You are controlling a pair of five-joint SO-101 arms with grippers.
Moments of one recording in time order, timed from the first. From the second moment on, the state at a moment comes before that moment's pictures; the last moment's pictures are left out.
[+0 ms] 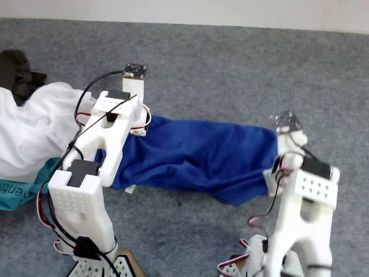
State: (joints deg) left arm 0.3 27.3 4.9 56.7 3.8; right arm 14.6 -33.4 48.2 66.0 32.4
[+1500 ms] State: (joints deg) left arm 0.3 27.3 4.9 56.7 3.8; right arm 4.2 -56.7 58.2 77.0 37.4
